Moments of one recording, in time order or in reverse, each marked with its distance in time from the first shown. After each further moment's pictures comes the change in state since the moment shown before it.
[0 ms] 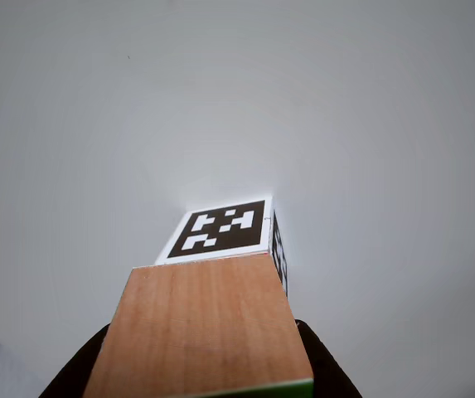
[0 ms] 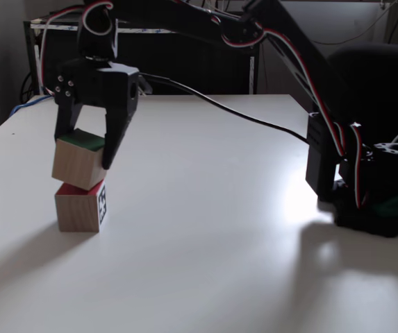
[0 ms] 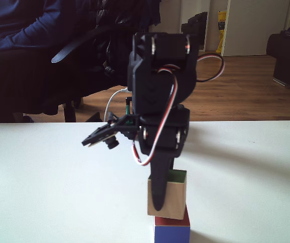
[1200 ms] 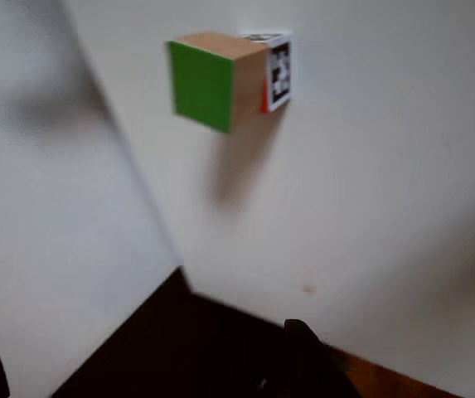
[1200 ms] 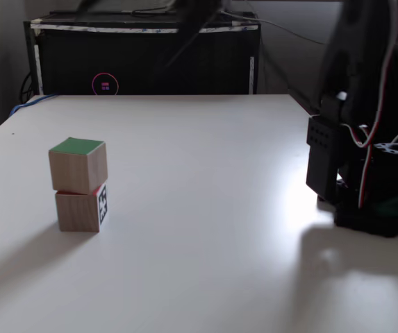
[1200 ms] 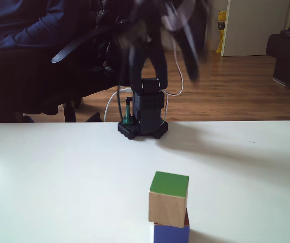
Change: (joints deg) arm -12.3 62.8 36.5 -0.7 0.3
